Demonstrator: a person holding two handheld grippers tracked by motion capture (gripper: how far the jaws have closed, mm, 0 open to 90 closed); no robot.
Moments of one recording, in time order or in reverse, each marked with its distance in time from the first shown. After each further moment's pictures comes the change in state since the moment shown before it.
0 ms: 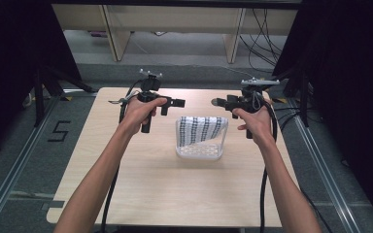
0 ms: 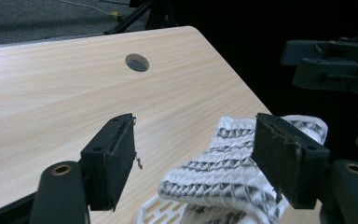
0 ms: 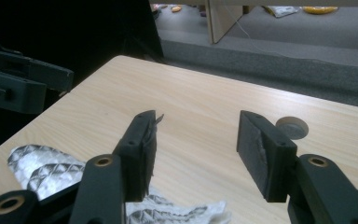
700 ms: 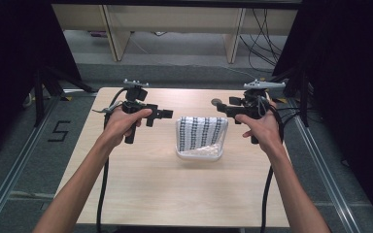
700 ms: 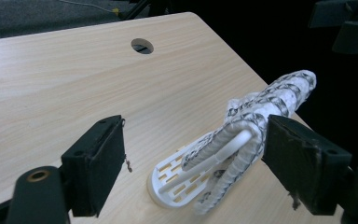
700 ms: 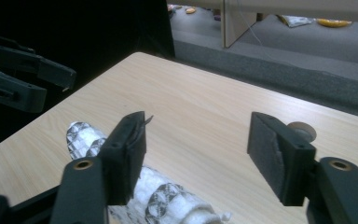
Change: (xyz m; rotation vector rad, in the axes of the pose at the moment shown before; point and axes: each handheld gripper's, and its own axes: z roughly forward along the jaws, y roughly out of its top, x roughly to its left) left arm 0.003 -0.030 -0.040 0.007 0.008 0.062; right arm 0.023 -0.002 -0.030 -0.013 0.035 -0.086
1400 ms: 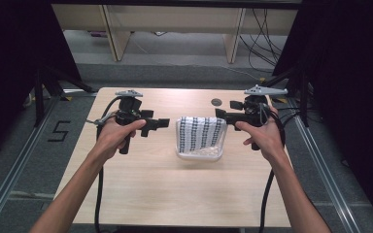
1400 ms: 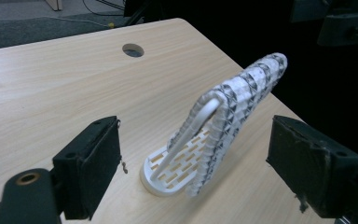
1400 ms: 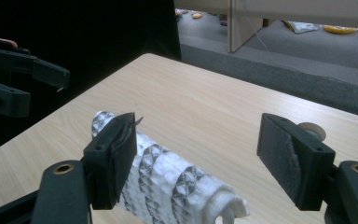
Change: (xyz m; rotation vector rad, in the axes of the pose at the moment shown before) left arm -0.016 -0.025 -0.021 -0.052 -0.024 0.060; right arm 0.013 -0.010 -0.011 -0.021 0.027 -0.025
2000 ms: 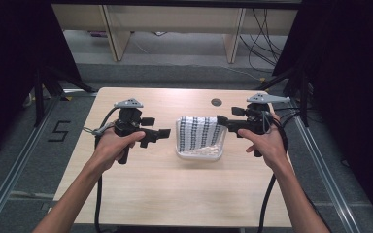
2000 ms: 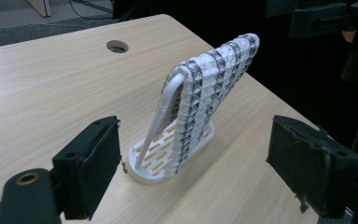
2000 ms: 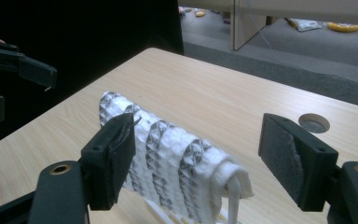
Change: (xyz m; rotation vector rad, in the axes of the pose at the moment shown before) left arm -0.020 -0.019 -0.009 -0.006 -0.030 0.053; right arm 0.001 -0.017 -0.008 0.002 0.015 -0.009
